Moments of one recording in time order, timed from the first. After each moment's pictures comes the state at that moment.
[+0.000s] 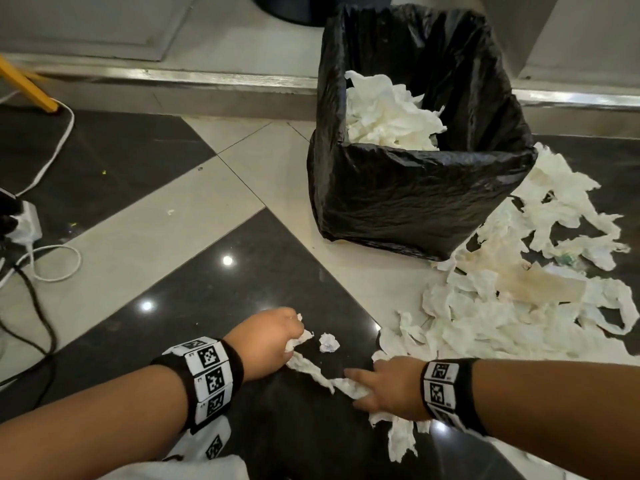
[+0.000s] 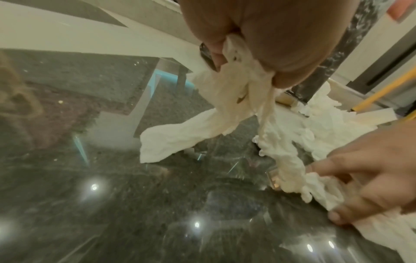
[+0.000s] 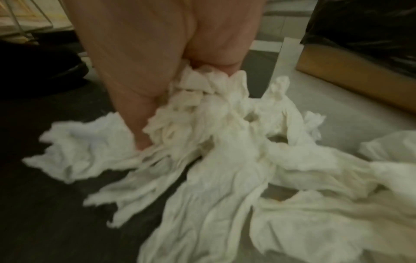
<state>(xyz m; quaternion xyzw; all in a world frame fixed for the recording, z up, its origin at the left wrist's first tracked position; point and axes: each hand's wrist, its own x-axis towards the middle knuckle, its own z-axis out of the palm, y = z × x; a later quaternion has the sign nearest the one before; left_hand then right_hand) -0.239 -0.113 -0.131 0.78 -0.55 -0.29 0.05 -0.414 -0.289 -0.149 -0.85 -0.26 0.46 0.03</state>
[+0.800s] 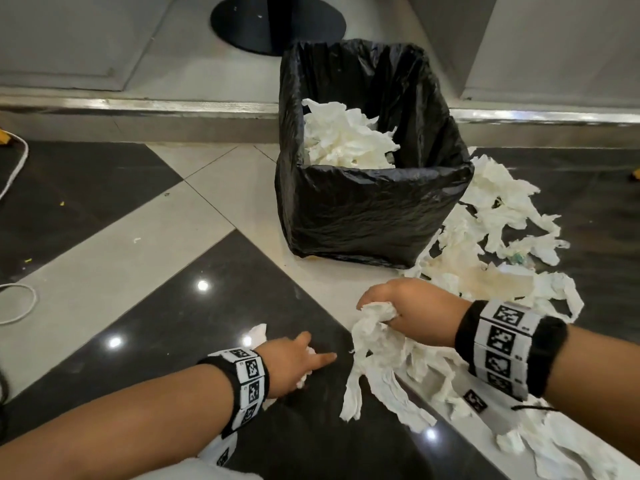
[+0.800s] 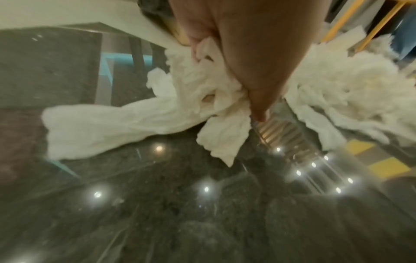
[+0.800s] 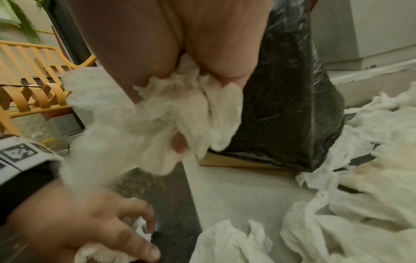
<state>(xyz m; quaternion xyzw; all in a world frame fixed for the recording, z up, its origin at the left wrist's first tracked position) -0.266 -0.158 -0.166 0.68 -0.64 -0.33 -0.12 -0.392 -0.350 -0.037 -0.94 0.12 0.20 0.24</state>
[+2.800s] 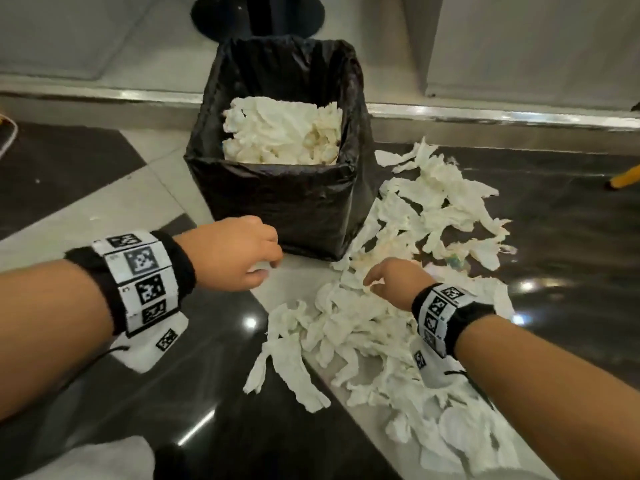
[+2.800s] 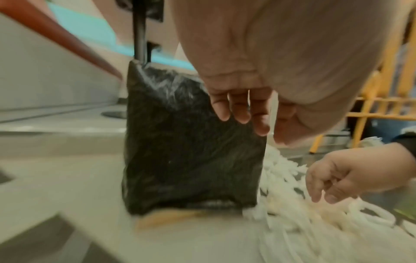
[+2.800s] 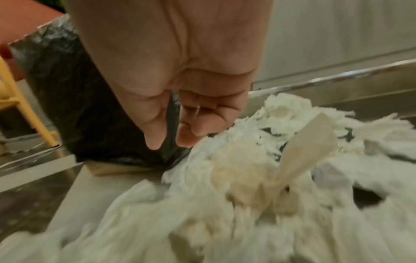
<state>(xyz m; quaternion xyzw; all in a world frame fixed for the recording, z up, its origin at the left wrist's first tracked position) -0.286 -0.284 0.007 0.70 -0.70 -0.14 -0.07 -0.478 -0.498 -0.065 -0.91 0.23 0.26 0.22</state>
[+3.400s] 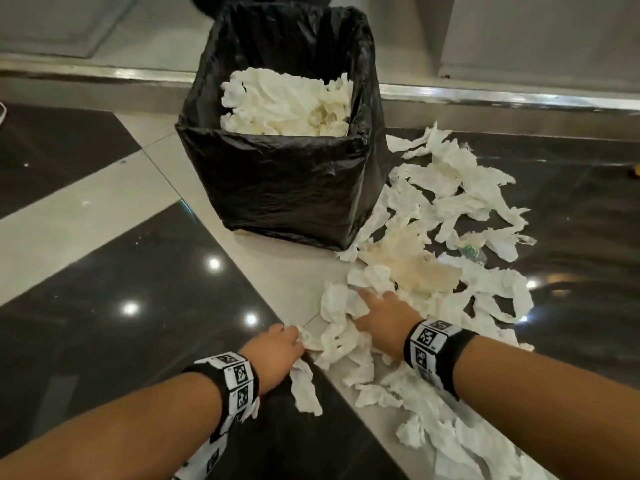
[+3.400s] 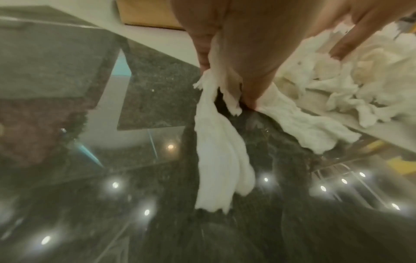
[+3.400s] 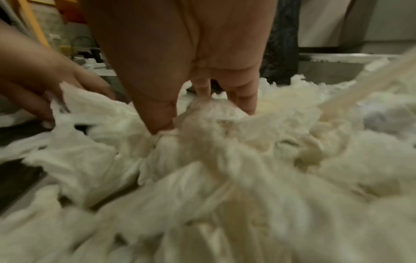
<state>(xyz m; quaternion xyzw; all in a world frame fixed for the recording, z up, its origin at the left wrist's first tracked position) -0.397 -0.249 -0.170 0.75 -0.56 -0.33 -0.13 -0.504 -0.451 -0.143 -0.92 0.11 0.38 0.08</state>
